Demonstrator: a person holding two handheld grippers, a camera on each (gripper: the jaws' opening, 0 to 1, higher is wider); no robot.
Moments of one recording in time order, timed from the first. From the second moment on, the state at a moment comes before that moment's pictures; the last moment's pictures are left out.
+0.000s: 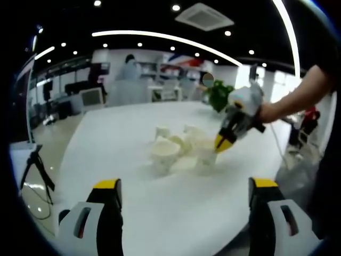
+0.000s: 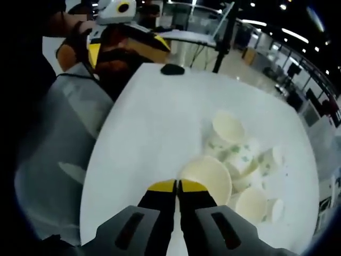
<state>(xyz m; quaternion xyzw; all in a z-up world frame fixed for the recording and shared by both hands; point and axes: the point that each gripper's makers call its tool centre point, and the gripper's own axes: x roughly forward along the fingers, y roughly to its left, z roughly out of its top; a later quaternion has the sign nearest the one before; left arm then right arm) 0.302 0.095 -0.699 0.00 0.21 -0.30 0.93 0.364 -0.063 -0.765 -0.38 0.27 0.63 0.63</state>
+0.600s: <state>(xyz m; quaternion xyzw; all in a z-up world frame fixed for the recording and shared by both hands) 0.303 0.092 -0.700 0.00 0.21 -0.31 0.93 0.331 -0.055 -0.743 -0.36 0.25 0.64 0.63</state>
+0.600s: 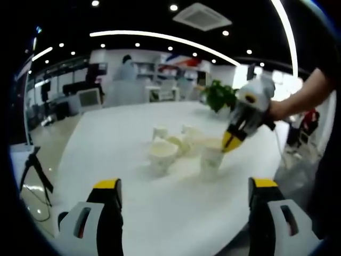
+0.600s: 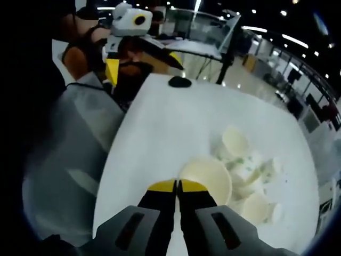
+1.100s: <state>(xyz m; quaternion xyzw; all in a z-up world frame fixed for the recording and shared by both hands) 0.302 0.094 -0.703 0.00 0.21 -0.31 0.93 0.301 -0.053 -0.750 -0.36 0.26 0.65 0.61</state>
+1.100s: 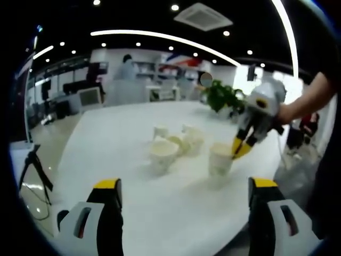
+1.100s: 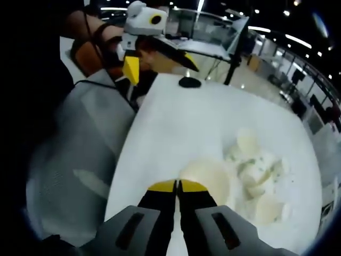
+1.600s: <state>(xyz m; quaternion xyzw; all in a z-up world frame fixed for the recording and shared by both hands) 0.301 0.098 -0.704 -0.01 0.21 -0.30 0.93 0.287 -0.045 -0.768 -0.37 0.27 0.66 0.60</state>
